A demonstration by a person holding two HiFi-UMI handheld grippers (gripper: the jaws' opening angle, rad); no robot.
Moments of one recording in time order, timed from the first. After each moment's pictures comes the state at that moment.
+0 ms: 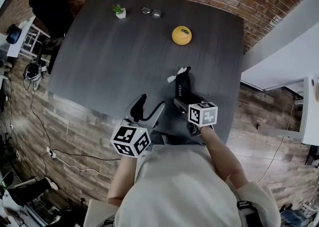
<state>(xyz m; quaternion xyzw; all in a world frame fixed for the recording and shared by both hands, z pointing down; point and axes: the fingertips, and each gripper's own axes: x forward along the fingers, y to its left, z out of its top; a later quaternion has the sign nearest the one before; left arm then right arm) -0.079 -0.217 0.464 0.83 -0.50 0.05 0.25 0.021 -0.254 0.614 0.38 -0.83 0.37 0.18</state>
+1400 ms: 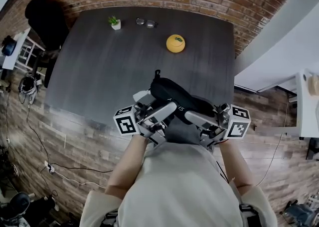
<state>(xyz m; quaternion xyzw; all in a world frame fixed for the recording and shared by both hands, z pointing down) -0.015 -0.223 0.373 0.84 -0.07 -0.31 0.44 0.015 -0.198 0.350 0.09 -0.91 0.37 -0.18</state>
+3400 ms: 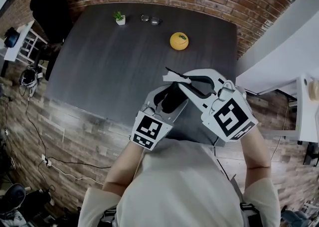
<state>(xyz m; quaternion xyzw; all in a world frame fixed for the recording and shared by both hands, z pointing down) 0.004 -0.225 0.417 0.93 -0.35 0.11 0.05 -0.025 -0.229 0.320 0.18 -0.93 -0.16 0.28</state>
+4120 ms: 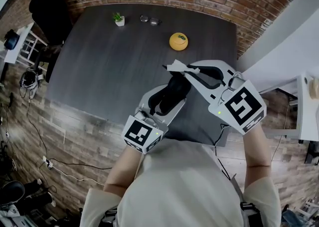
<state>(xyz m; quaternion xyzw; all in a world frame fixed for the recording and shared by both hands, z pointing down) -0.009 -0.220 0.375 0.93 -0.35 -0.01 0.05 -0.007 -0.252 0.297 0.22 -0.94 -0.11 0.24</state>
